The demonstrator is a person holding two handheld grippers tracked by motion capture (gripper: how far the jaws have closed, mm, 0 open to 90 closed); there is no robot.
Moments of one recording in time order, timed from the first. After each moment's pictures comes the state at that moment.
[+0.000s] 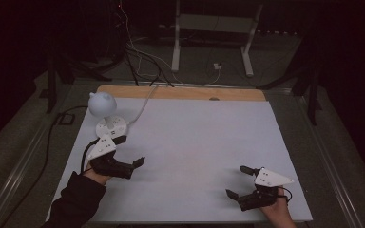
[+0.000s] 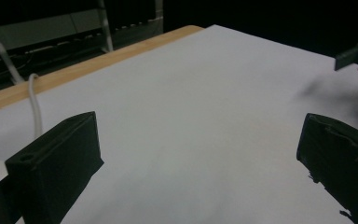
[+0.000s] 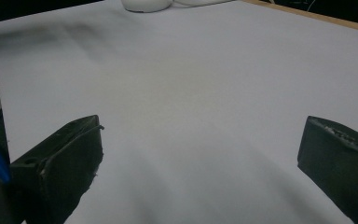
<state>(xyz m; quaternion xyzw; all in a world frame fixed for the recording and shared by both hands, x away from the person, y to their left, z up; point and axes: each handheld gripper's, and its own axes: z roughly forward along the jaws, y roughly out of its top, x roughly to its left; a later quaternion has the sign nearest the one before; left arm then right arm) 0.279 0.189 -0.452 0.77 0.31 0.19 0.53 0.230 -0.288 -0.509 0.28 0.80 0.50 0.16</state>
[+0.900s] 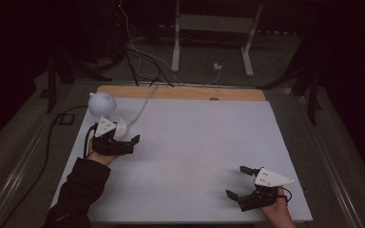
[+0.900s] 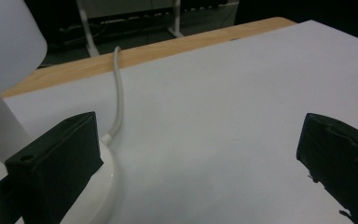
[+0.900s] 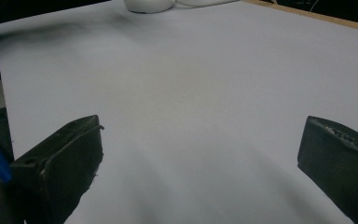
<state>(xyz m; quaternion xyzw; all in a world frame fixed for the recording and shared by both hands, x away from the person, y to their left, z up) 0.333 0.197 -0.463 0.73 0.43 0.24 0.47 0.230 -0.287 -0.508 0.28 0.80 0.51 0.15</state>
